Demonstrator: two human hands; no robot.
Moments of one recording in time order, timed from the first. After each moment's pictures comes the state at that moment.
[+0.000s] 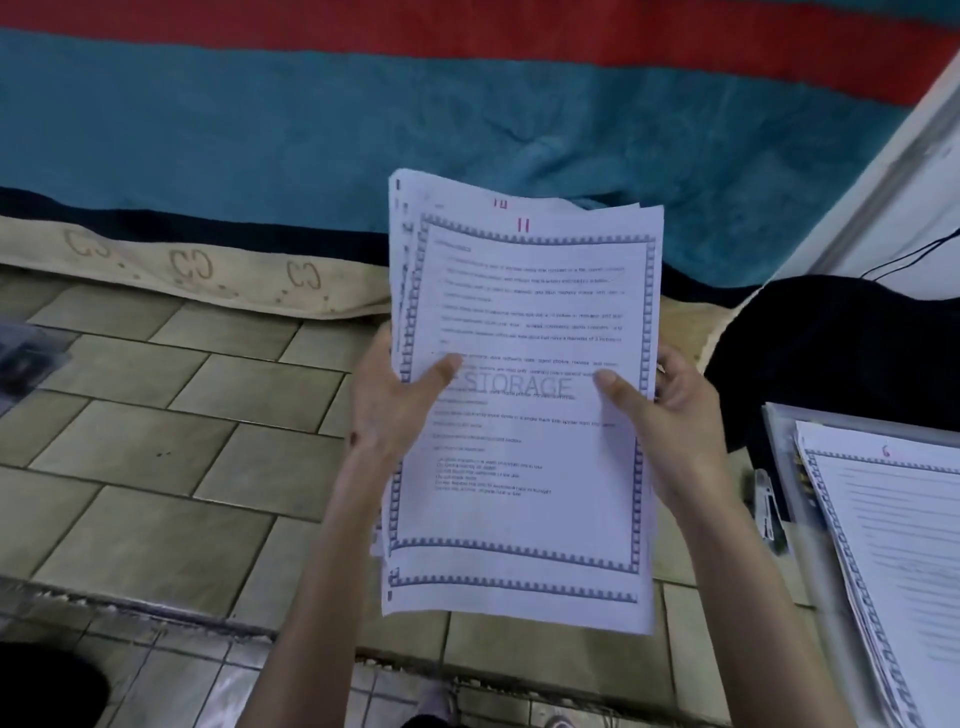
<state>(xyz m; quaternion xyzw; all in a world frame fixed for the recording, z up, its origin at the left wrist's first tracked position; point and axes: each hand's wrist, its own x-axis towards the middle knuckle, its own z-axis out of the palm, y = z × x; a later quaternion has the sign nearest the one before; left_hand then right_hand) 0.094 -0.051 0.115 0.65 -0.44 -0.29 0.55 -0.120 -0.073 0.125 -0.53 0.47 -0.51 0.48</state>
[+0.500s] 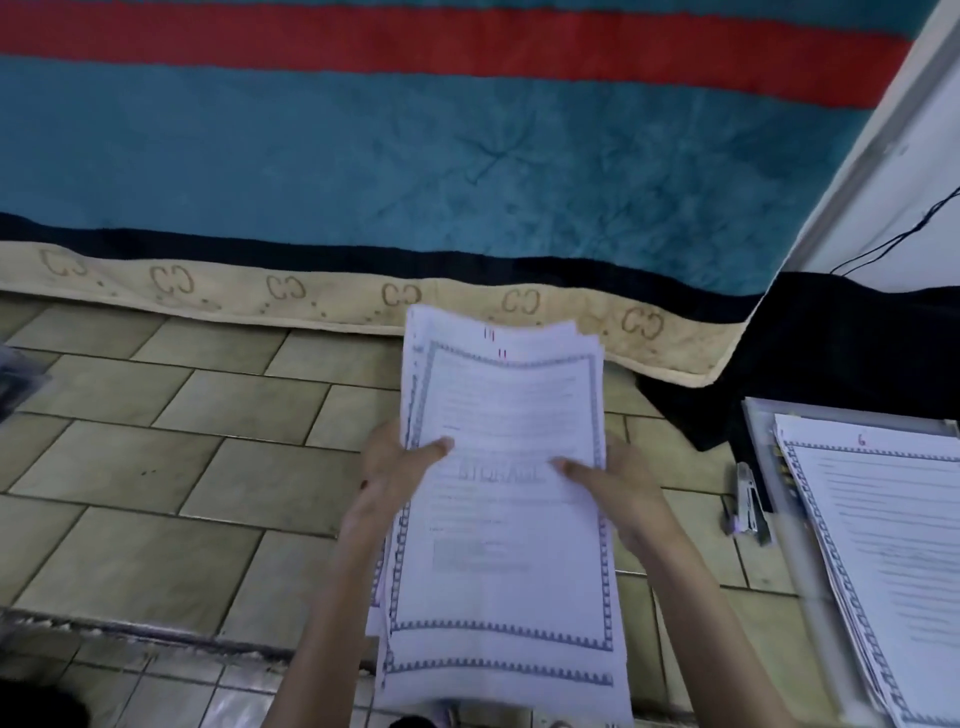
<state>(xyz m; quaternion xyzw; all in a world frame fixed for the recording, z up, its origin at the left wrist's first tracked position) 0.083 -0.038 0.073 0.72 -0.38 -0.40 0.42 -0.125 -0.061 0.063 -0.49 0.58 -0.36 0.54</state>
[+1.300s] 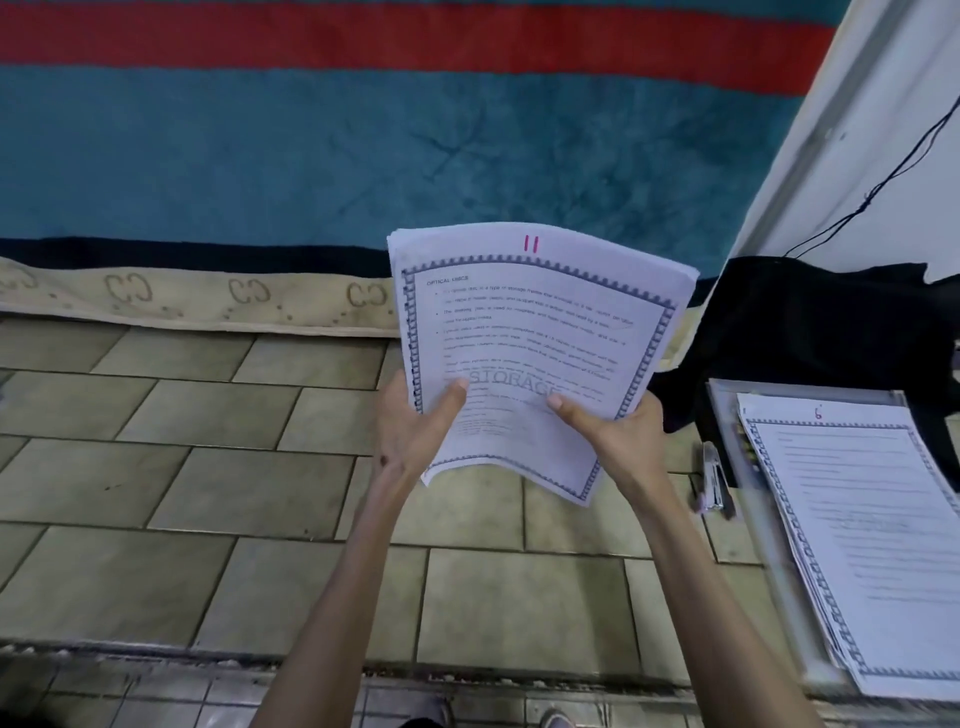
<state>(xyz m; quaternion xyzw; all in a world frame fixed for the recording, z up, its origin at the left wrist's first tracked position) 0.048 -0.065 0.072 0.61 -0.45 -0.32 0.56 -0.144 -0.074 0.082 -0.53 0.48 -0.55 0.42</state>
